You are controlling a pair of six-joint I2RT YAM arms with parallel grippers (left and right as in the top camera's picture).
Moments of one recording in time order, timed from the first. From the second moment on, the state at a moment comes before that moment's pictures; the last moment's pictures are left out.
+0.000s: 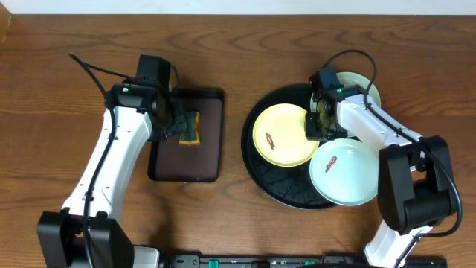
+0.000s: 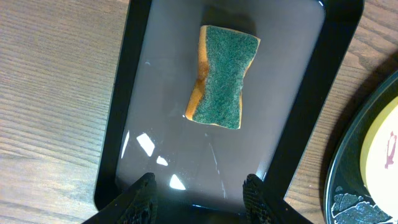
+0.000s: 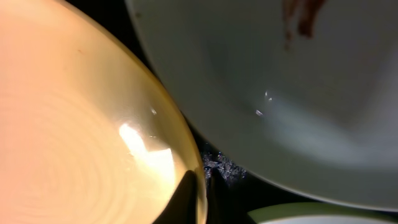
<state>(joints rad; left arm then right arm) -0.12 1.56 1.28 -1.05 0.02 -0.36 0.27 1.92 1.24 -0.80 0.04 0.31</state>
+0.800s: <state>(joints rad) -0.12 1.59 1.08 -0.67 0.02 -0.38 0.29 1.92 1.25 -0.80 0.03 0.31</state>
